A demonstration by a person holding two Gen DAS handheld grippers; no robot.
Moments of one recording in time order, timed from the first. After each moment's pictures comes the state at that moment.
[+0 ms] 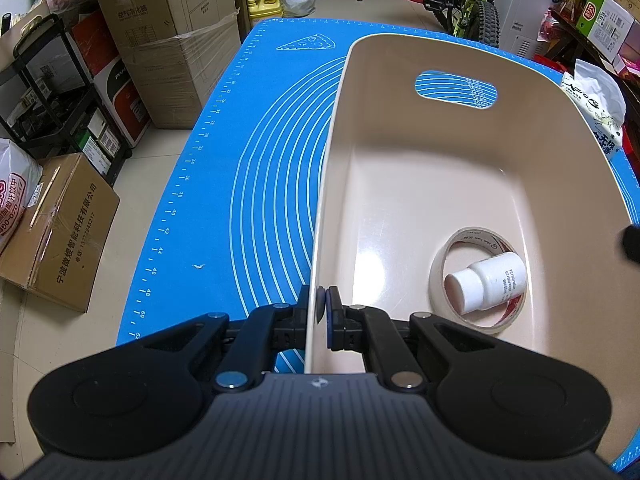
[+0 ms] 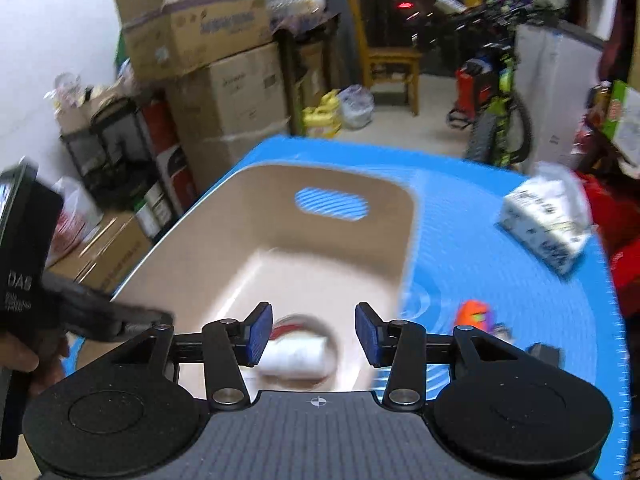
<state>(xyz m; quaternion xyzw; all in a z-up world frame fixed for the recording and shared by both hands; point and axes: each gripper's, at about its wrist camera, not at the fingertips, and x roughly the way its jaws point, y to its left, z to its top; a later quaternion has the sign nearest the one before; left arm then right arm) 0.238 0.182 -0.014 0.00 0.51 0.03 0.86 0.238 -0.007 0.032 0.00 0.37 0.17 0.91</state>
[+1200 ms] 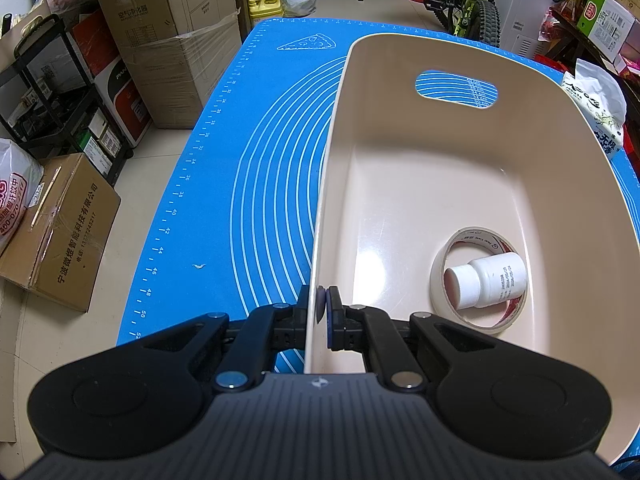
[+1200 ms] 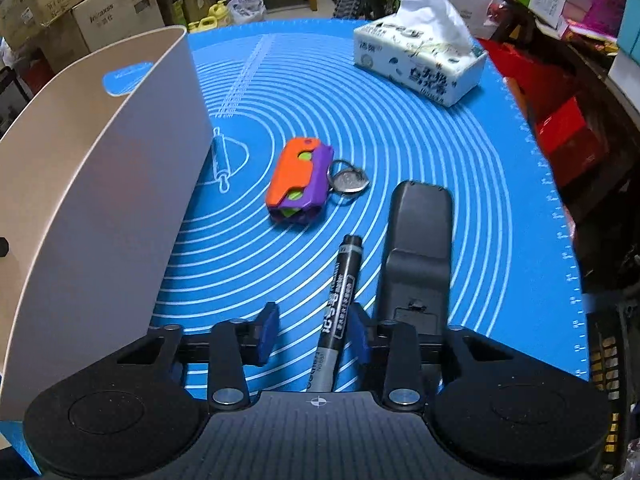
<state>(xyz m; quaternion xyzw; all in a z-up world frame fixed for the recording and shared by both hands) 0.238 0.182 -0.015 0.00 0.51 0.03 0.86 0.261 -0.114 -0.067 0.03 0.52 0.05 0.85</state>
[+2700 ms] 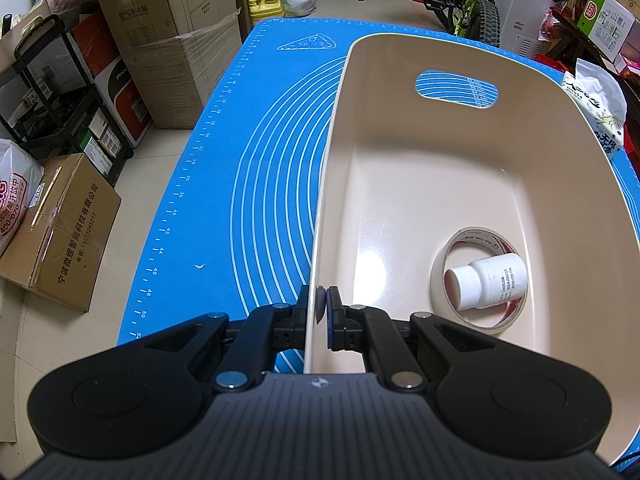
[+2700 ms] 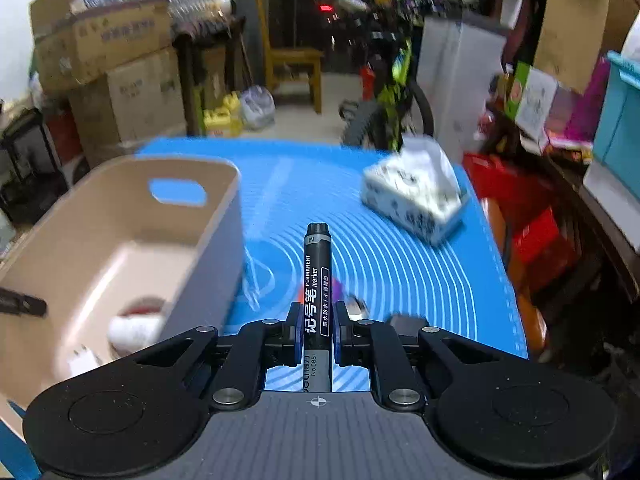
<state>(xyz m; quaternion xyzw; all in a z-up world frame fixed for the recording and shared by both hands) 0.237 0.181 -0.015 0.00 0.51 0.03 0.86 0.237 -0.090 0.013 -0.02 0.36 0.05 0.93</state>
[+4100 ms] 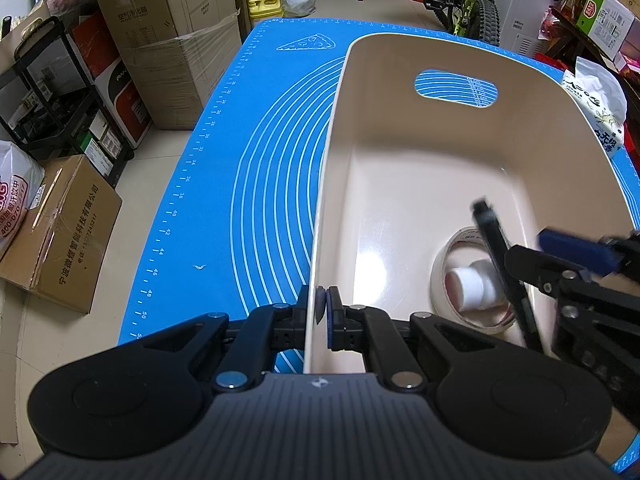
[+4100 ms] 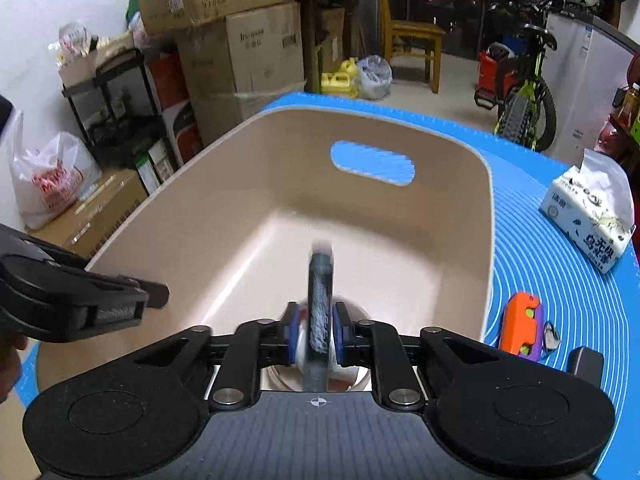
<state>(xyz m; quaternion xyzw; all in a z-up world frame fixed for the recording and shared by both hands) 0.238 0.180 -0.014 0.01 0.51 0.03 0.86 0.265 0.047 -0.012 -0.04 0.40 0.19 0.89</state>
